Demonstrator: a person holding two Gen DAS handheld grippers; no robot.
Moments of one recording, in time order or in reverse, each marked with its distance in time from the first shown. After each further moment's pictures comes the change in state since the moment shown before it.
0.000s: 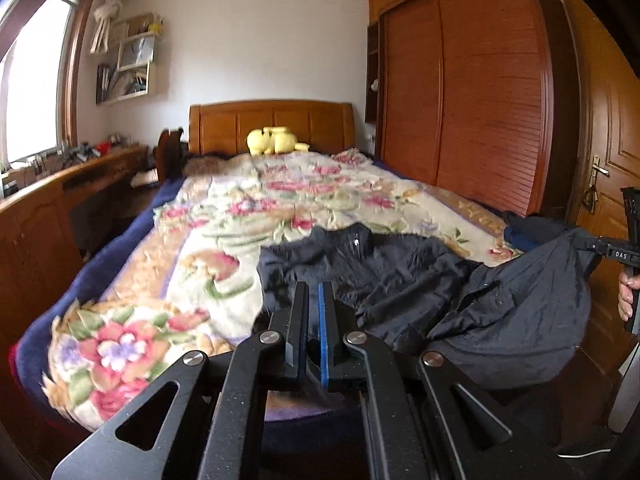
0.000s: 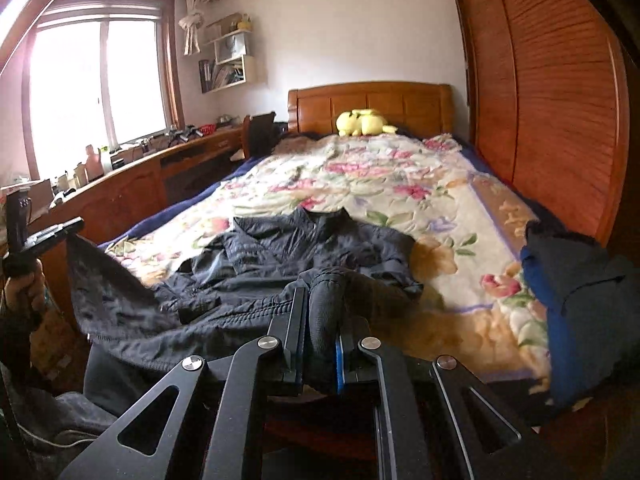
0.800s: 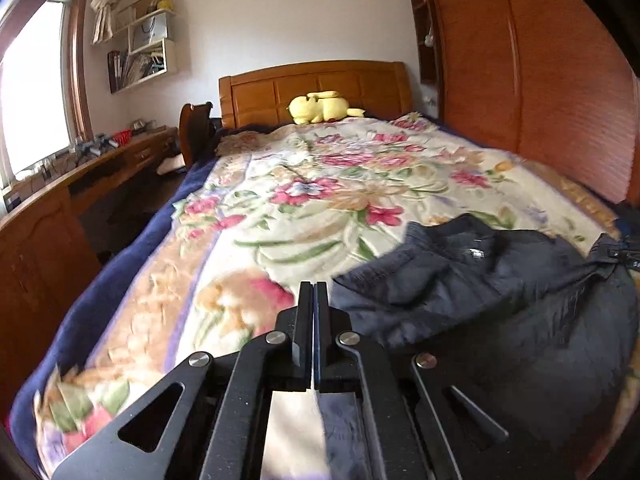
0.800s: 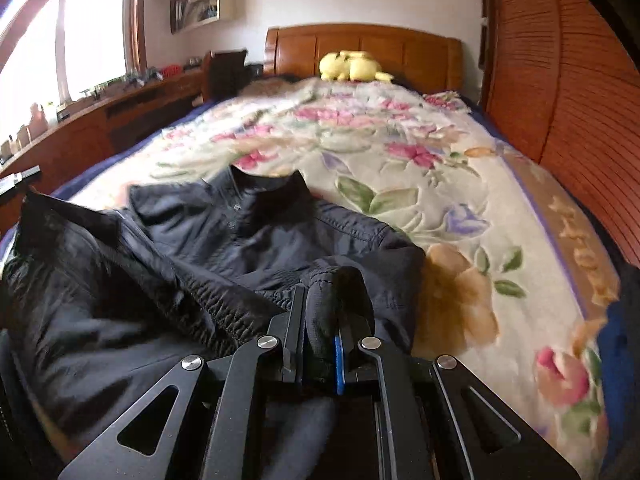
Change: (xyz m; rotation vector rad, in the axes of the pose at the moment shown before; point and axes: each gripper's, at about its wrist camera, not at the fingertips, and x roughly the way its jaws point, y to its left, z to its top) left arm 0.248 0.068 0.057 0.063 0.099 0.221; right arm 0.334 -0.059 0.078 -0.084 0.201 -0.083
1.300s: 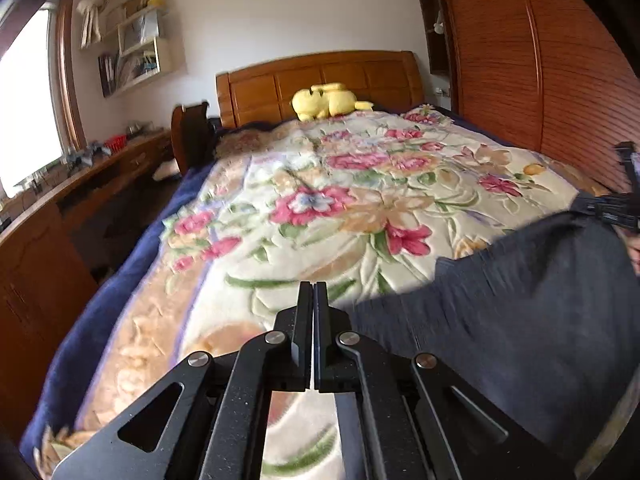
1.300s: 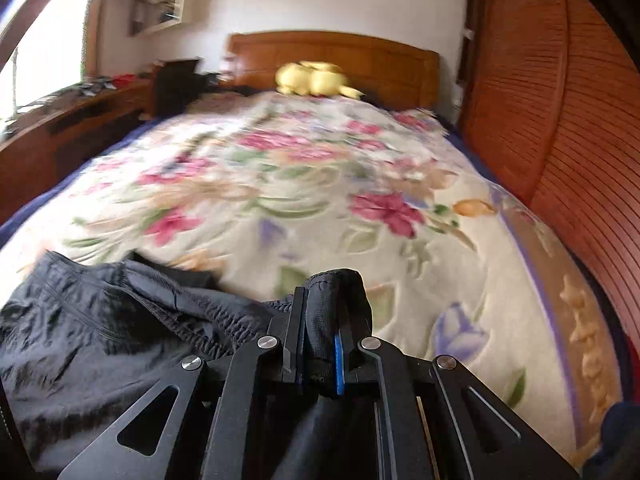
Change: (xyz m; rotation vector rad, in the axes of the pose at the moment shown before) left arm 0.087 0.002 0.056 -0.006 0.047 0.009; right arm 0.158 -0.030 0.160 0.038 -0.027 -0.182
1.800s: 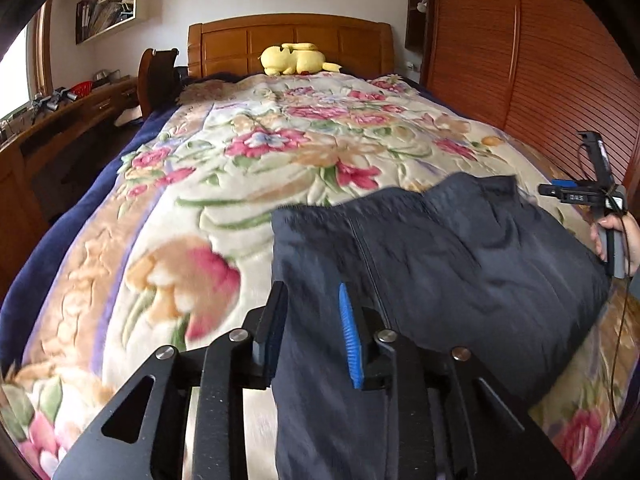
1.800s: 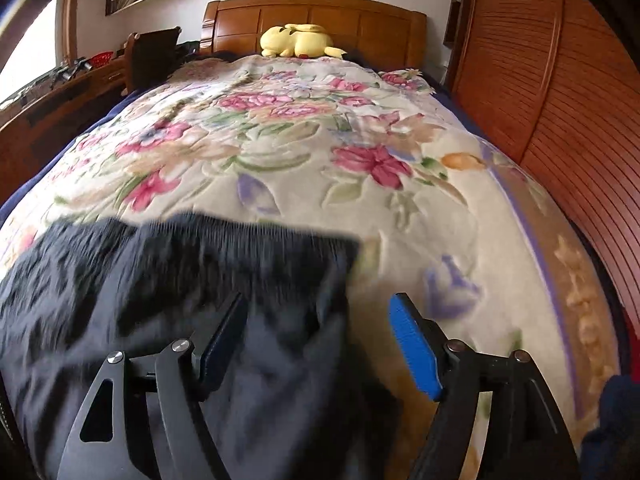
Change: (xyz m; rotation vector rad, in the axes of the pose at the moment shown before) left arm -0.018 -0.014 -0.062 -0.061 0.138 -0.180; right arm 0.005 -0.001 -0.022 0.007 0.126 0.004
